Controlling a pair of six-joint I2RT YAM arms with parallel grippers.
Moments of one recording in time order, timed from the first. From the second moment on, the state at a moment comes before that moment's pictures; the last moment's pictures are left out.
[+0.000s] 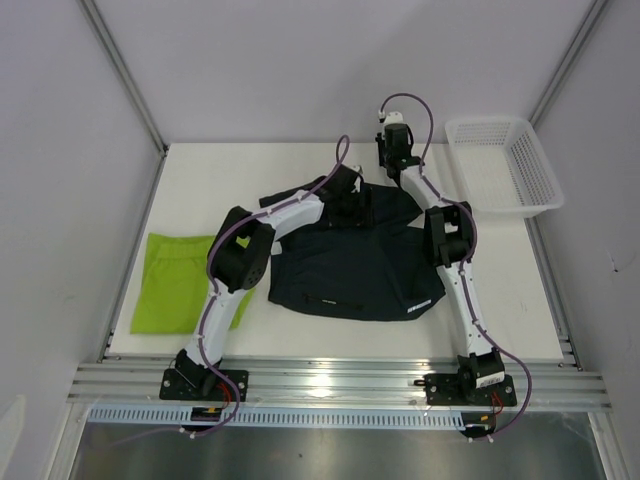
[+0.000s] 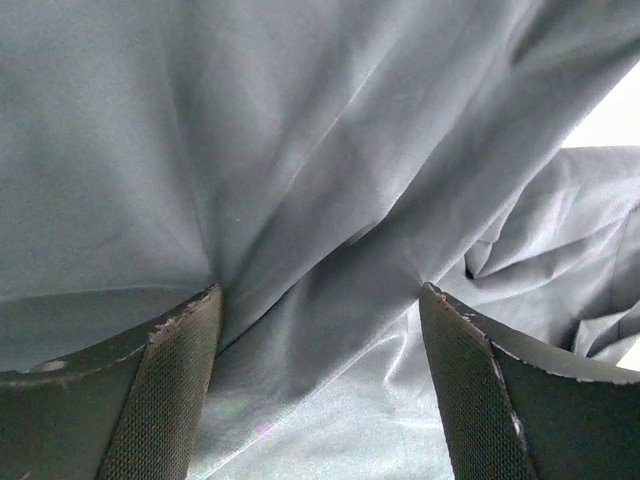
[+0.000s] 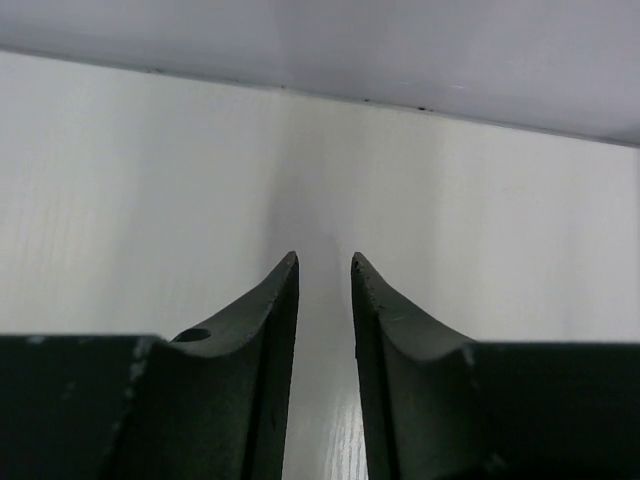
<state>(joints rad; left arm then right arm) -0.64 2.31 1.82 -0.38 0.15 -0.54 0.27 2.74 2.43 -0.15 0.20 -0.03</state>
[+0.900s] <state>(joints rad) -0.64 2.24 1.74 -0.46 0.13 -0.51 0.25 2.45 2.15 -0.56 -0.34 -0.37</state>
